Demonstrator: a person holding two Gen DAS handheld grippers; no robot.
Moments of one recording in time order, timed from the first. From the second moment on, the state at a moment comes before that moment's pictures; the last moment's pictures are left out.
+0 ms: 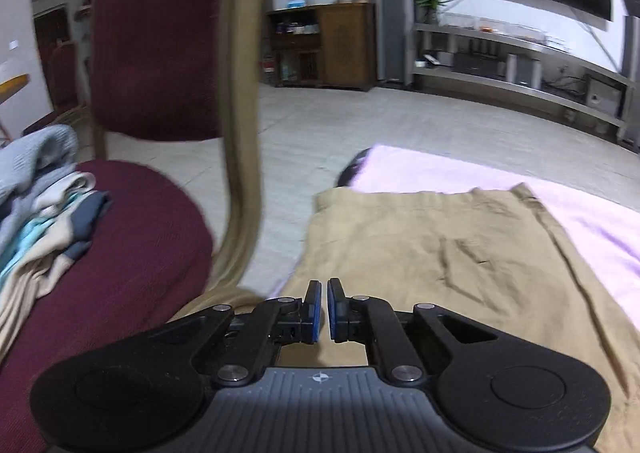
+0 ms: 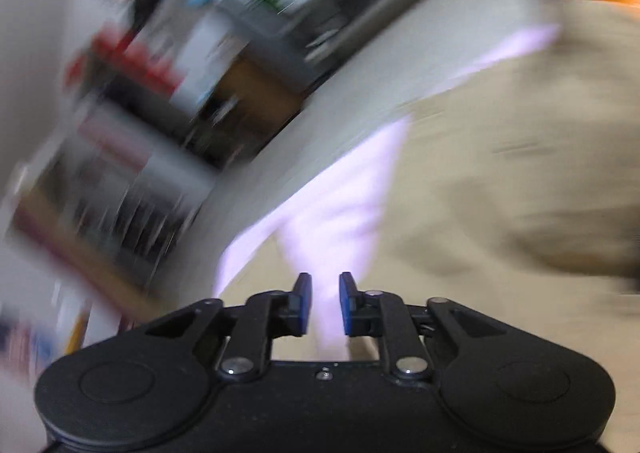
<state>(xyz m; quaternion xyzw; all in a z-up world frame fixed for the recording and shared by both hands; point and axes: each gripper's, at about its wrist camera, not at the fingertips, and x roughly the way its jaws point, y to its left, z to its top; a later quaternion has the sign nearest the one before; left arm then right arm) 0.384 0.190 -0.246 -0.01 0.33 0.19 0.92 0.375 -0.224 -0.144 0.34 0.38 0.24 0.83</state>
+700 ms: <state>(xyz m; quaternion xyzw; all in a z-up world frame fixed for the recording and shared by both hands) 0.326 0.147 -0.164 -0.06 0.29 0.09 0.95 0.248 -0.321 -0.069 0.37 0.38 0.18 0.83</state>
